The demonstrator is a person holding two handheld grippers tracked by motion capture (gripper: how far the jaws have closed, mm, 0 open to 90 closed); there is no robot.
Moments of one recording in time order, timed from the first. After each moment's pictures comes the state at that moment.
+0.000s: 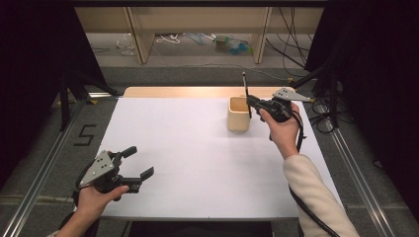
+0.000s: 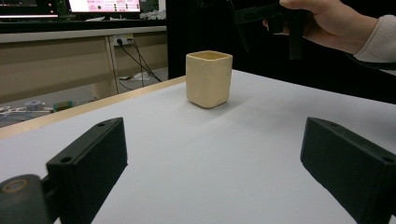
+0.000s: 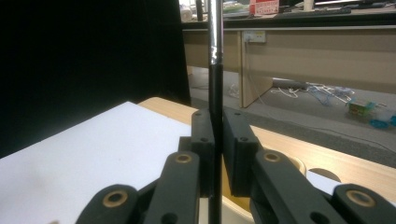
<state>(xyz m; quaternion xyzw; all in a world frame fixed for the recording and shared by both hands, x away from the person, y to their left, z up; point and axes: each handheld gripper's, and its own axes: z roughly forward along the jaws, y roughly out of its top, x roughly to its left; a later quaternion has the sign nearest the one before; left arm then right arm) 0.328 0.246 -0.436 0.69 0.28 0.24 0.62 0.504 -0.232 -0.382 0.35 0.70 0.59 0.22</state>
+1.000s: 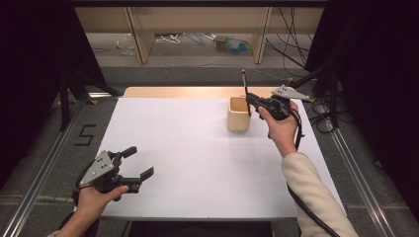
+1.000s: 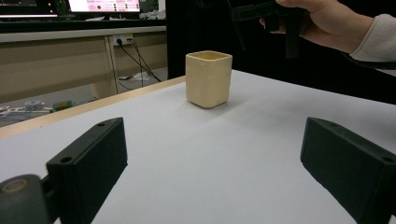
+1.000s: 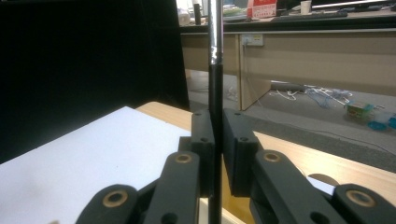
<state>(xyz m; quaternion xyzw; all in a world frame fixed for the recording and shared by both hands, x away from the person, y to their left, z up) 0.329 0.246 -0.436 0.69 0.28 0.24 0.62 0.509 -0.229 -0.379 0.36 0.69 0.59 0.22</state>
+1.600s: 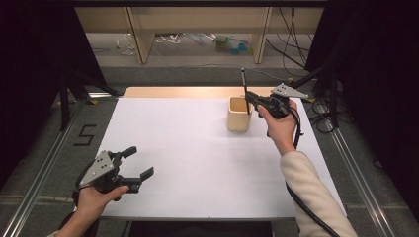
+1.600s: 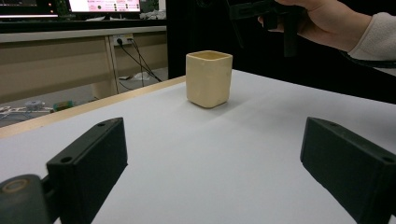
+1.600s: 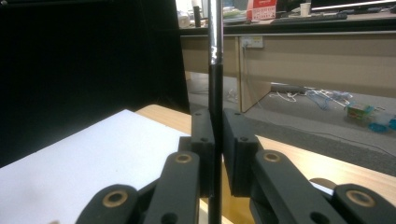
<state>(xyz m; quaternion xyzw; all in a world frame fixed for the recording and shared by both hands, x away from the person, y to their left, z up) 0.328 0.246 -0.436 0.69 0.28 0.24 0.62 0.512 -0.226 -0.377 0.35 0.69 0.59 0.22</state>
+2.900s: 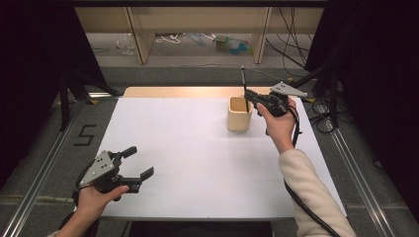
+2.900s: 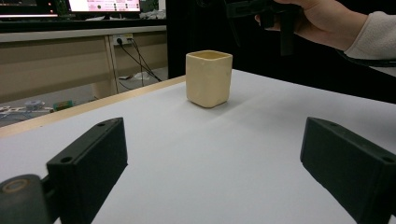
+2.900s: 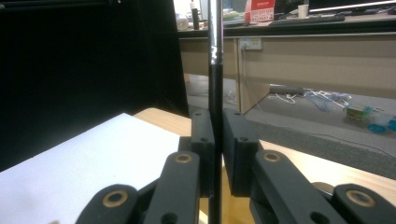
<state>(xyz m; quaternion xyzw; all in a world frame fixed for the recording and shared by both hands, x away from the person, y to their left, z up) 0.328 0.246 -0.436 0.69 0.28 0.24 0.62 0.518 -0.224 -0.376 0.36 0.68 0.60 0.22</state>
